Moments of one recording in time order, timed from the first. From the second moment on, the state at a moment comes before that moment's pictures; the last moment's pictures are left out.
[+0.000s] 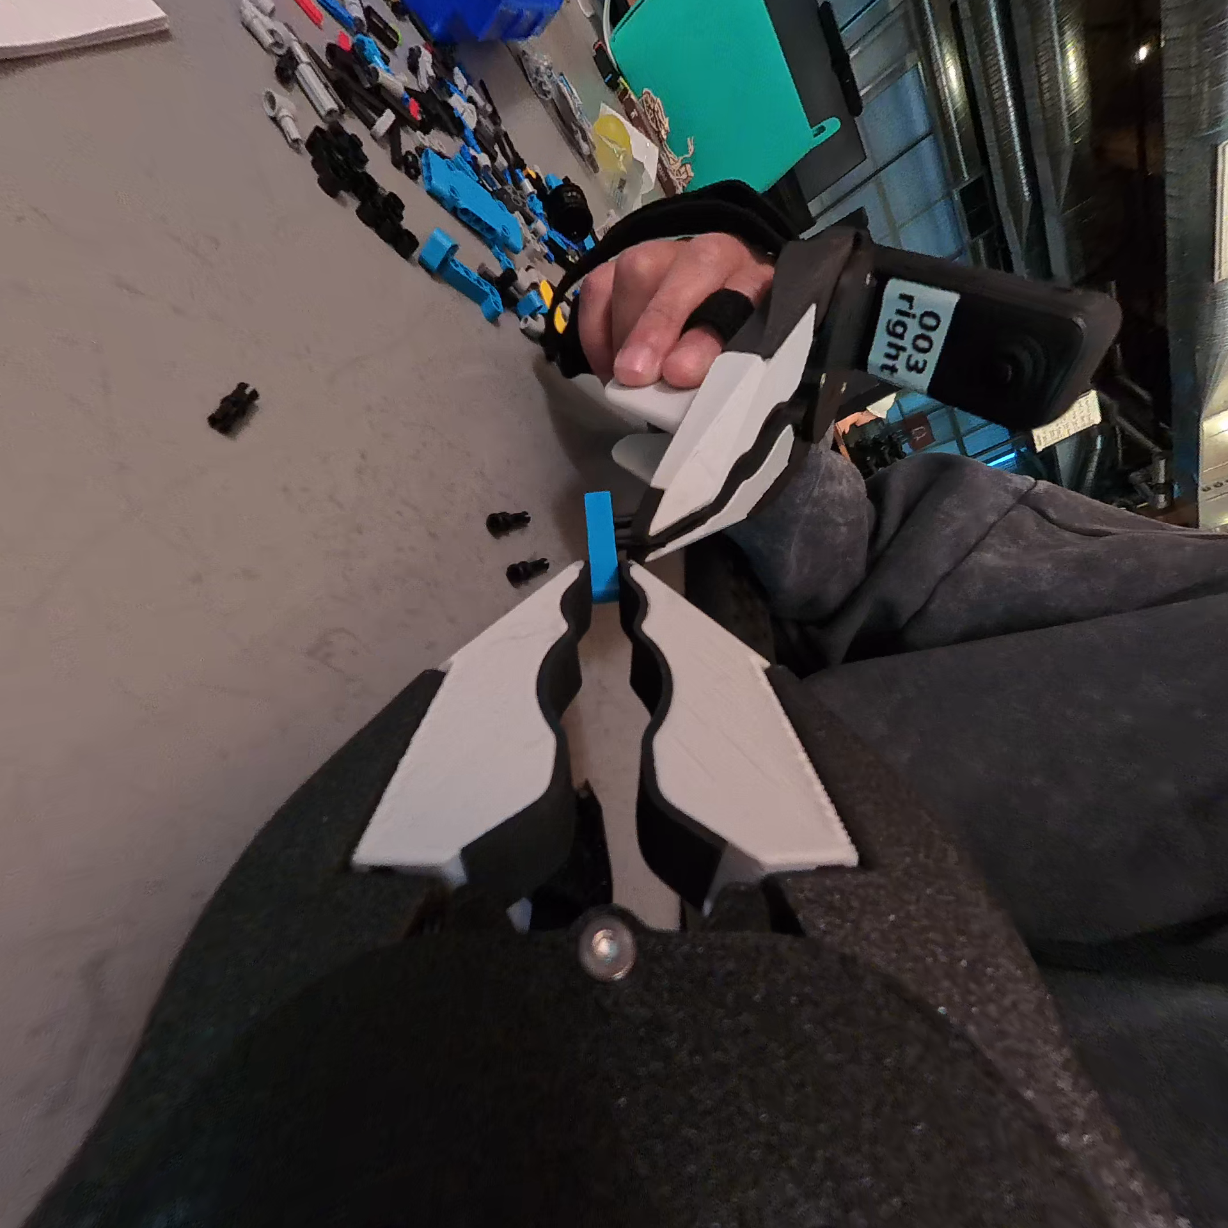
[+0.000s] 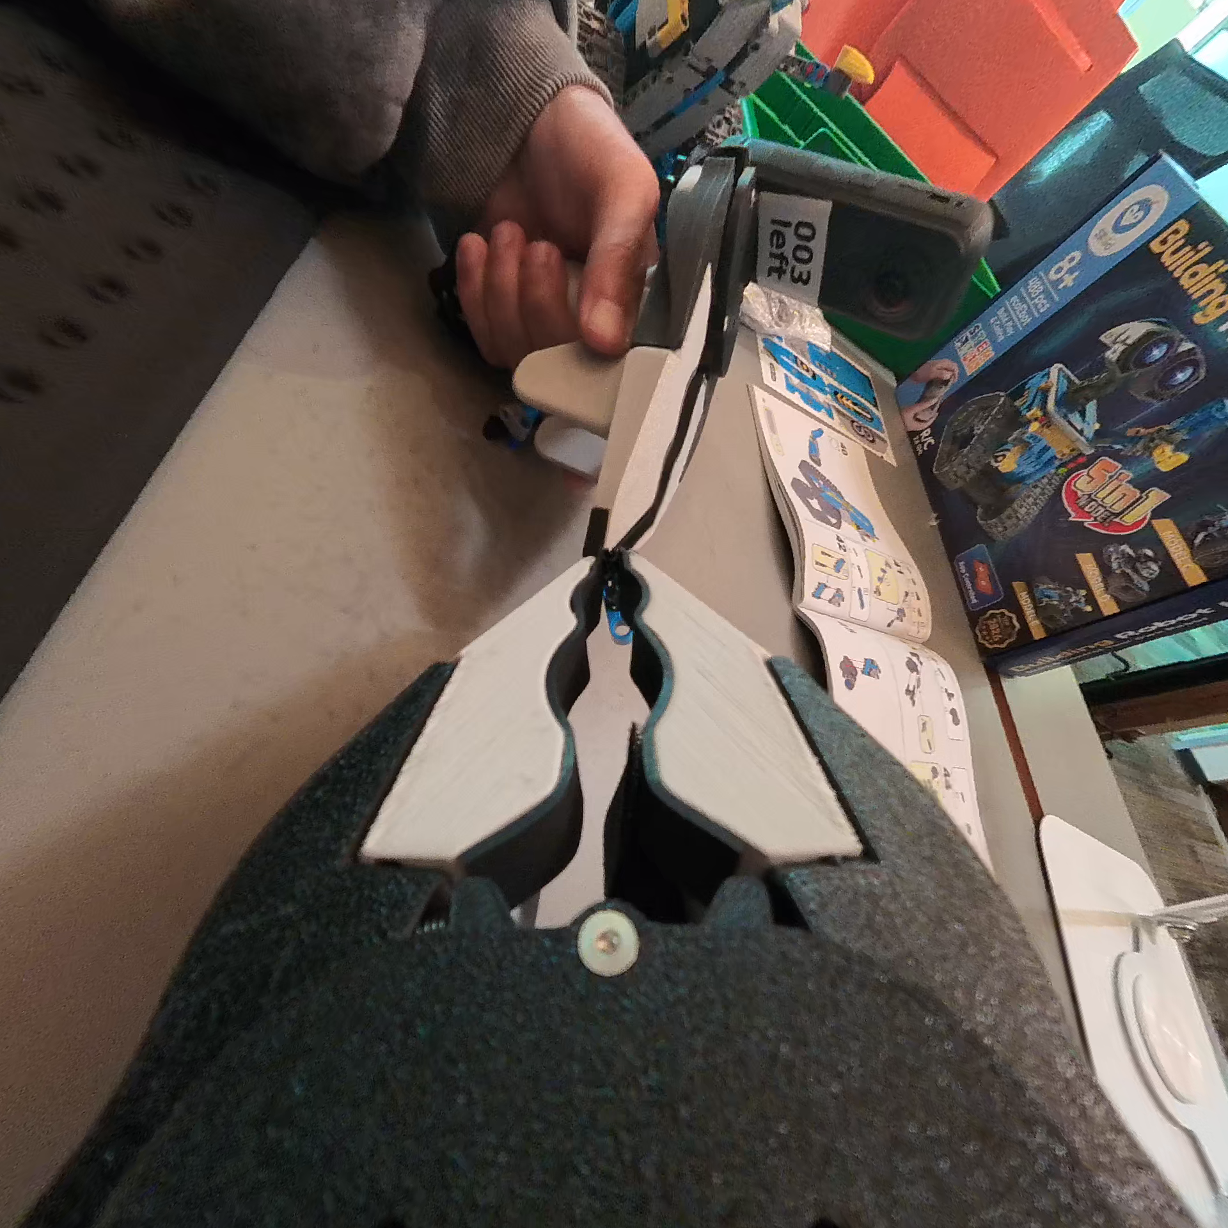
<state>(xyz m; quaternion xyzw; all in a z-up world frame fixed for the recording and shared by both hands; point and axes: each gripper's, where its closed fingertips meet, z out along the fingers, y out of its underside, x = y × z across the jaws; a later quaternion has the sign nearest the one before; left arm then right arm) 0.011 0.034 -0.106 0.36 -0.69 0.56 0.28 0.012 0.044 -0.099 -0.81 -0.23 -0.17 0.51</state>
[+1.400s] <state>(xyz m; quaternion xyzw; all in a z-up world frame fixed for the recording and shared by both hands) -0.010 0.028 -0.105 0.32 -0.71 0.54 0.32 -0.007 0.038 -0.102 -0.81 -0.25 -0.12 0.51</state>
